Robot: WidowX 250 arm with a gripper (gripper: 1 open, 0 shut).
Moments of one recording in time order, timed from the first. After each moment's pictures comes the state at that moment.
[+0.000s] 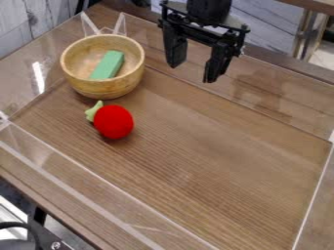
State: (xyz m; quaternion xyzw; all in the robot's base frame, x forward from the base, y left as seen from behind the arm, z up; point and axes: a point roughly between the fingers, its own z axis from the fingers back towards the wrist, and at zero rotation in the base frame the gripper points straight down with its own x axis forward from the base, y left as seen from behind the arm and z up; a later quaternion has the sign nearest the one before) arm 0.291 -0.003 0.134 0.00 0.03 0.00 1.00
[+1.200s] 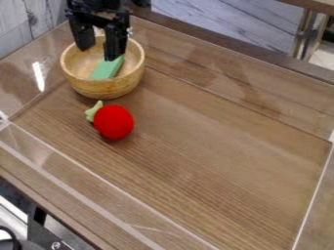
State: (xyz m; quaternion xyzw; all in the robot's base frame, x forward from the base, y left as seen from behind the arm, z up) arm 0.283 0.139 0.108 0.00 0.04 0.02 1.00
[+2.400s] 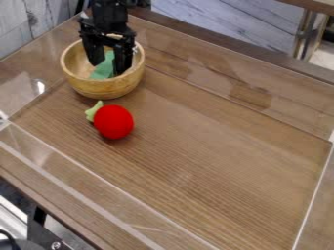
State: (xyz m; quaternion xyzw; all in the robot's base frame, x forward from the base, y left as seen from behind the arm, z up) arm 0.318 0.168 0.057 -0.01 0.02 0.03 1.00
